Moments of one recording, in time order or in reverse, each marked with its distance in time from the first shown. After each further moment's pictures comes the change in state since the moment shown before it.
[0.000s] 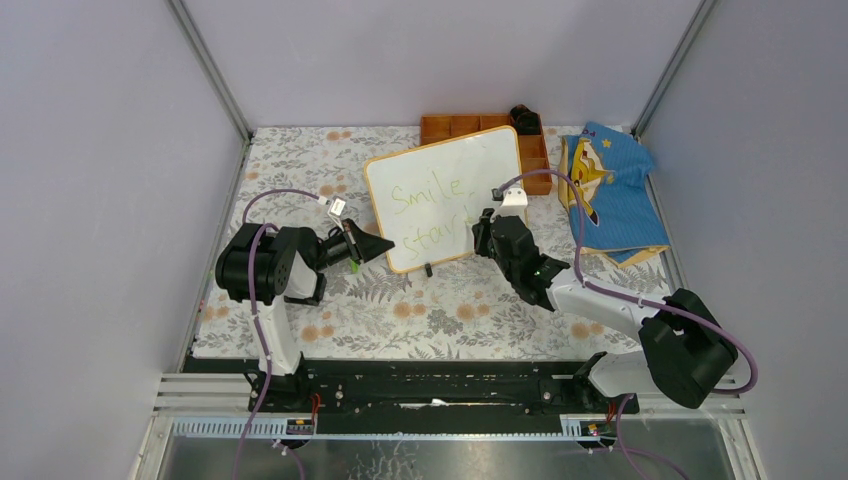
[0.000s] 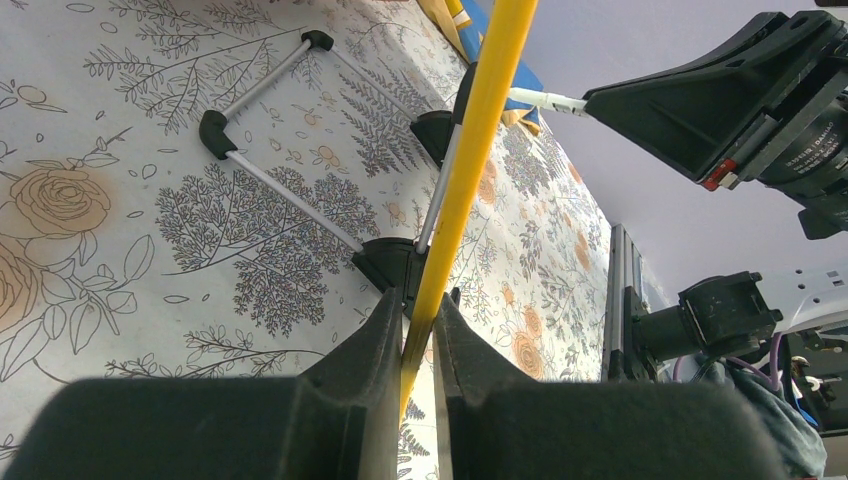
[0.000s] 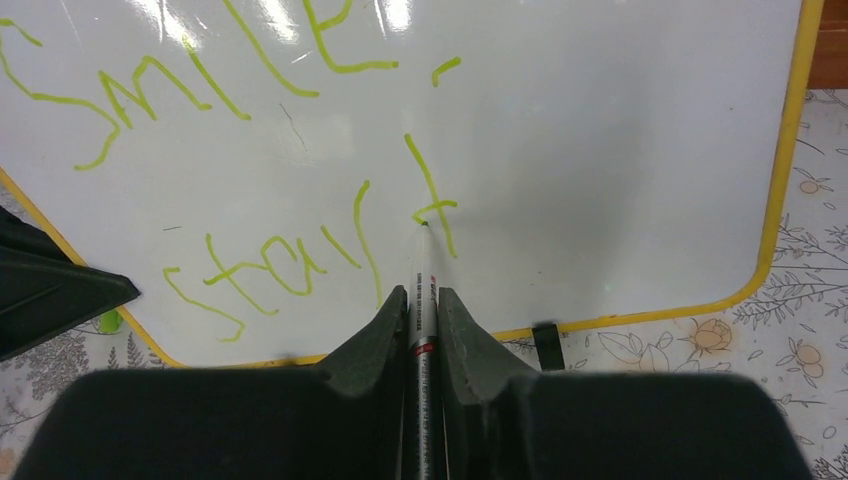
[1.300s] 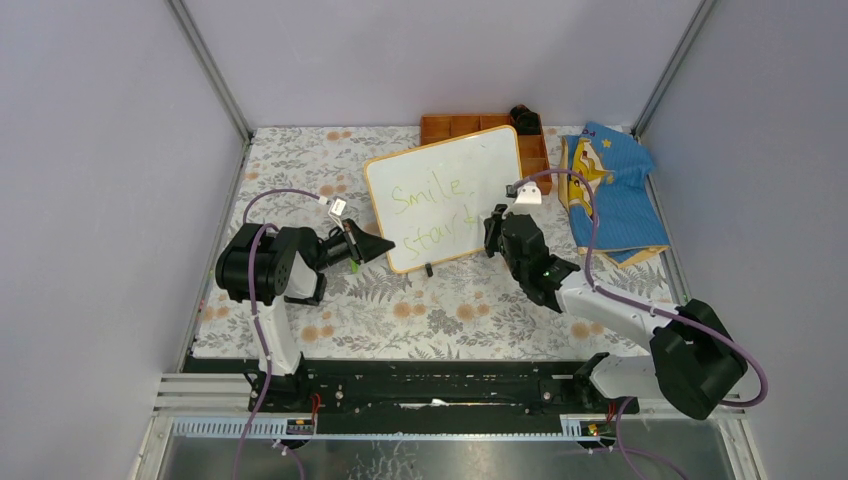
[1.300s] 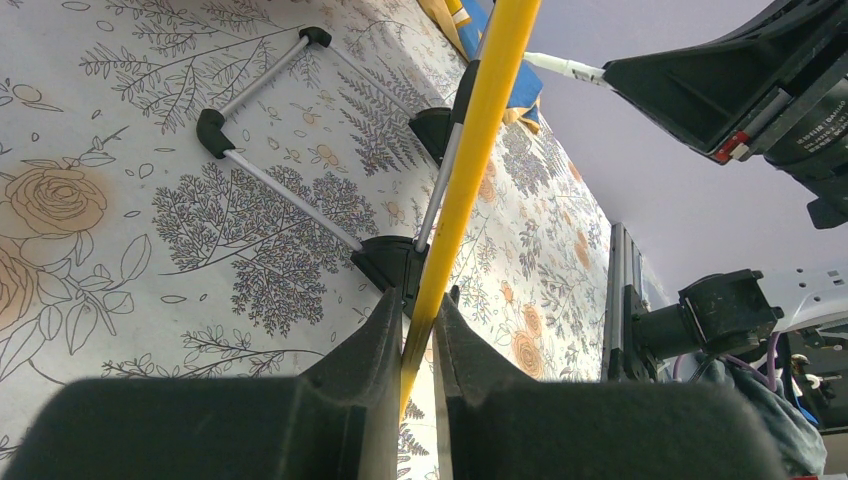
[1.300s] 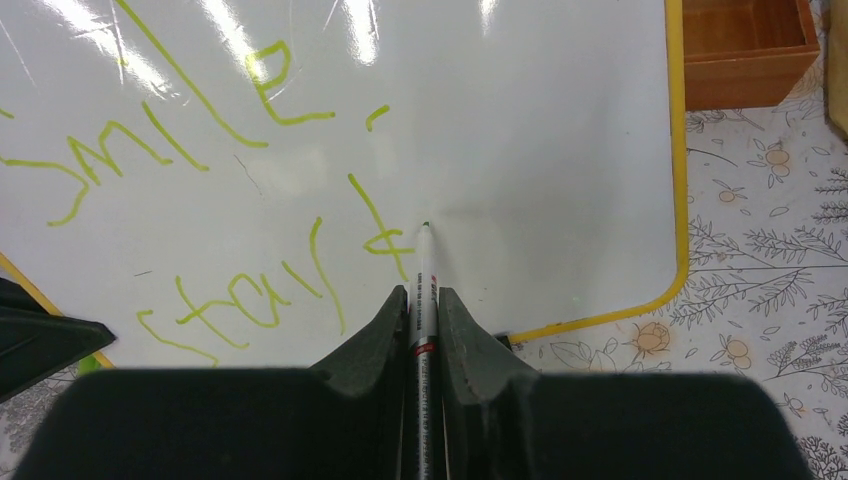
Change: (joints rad) left arm -0.003 -0.002 0.000 -0.003 0.000 0.002; right arm -0.034 -0.073 -0.022 -0.013 0.063 -0.003
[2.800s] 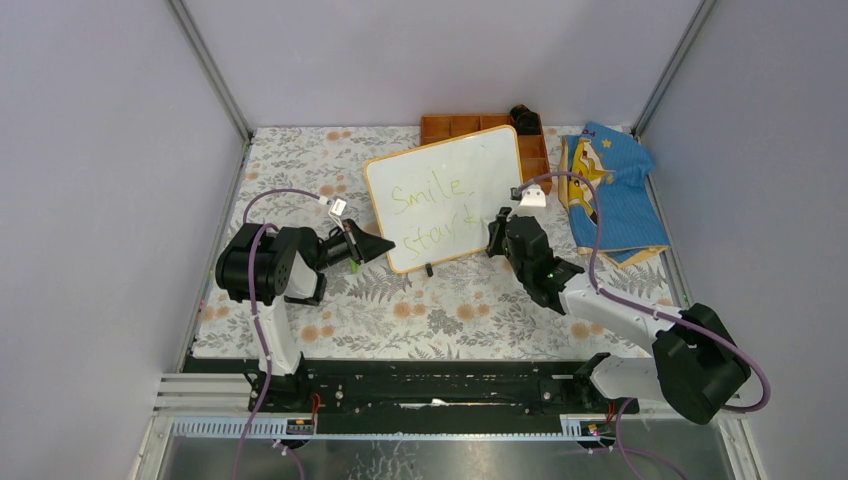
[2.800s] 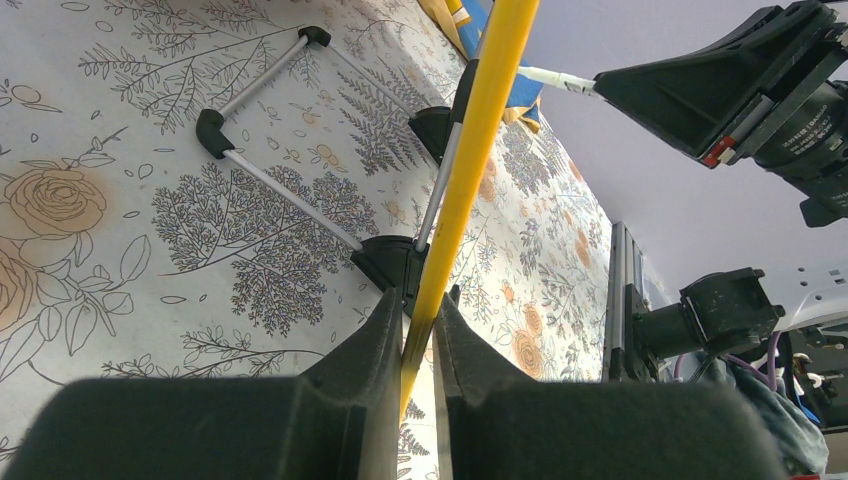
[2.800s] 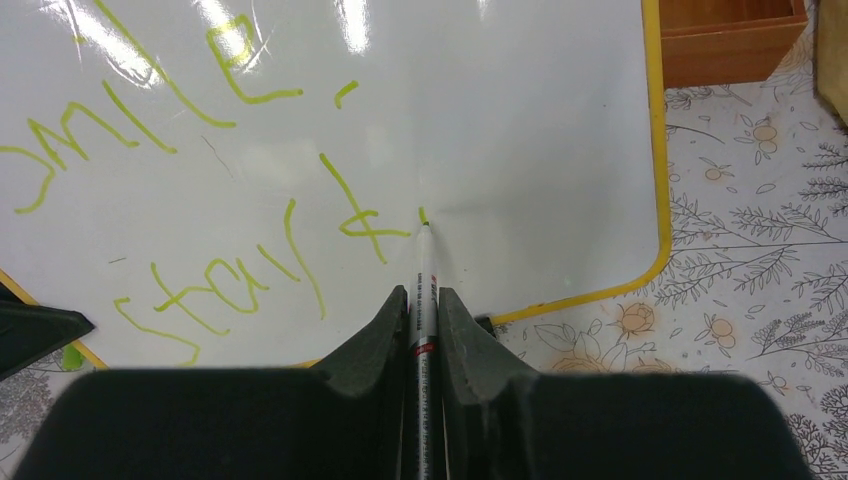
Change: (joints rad) left arm -0.002 0.000 0.000 -0.001 0.000 0.003; right arm -0.023 -0.015 -0.026 -0.024 -0.023 0.015
